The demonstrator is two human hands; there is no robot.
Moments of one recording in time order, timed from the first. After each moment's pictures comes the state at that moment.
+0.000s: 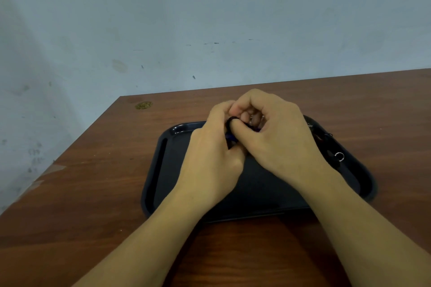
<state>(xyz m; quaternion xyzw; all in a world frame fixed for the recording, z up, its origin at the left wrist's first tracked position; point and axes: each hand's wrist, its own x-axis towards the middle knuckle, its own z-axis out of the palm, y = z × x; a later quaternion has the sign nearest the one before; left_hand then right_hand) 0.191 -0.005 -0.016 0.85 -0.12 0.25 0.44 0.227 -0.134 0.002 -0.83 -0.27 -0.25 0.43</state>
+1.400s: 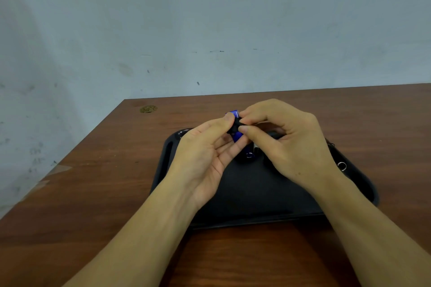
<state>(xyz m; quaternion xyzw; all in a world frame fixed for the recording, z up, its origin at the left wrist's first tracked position) 0.194 0.005 0.002 0.44 0.03 0.04 0.90 0.241 -0.148 -0.008 -0.74 -0.39 -0.28 0.47</state>
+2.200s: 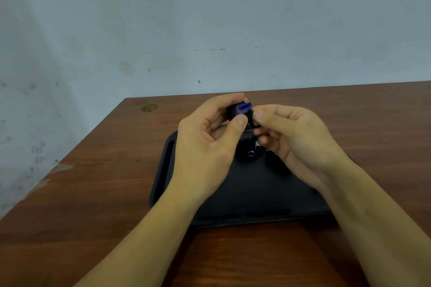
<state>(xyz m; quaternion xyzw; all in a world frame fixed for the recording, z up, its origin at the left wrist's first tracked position) 0.190 0.004 -0.003 0.69 -0.17 0.31 0.63 0.238 -0.148 0.004 -0.61 -0.17 0.06 0.77</state>
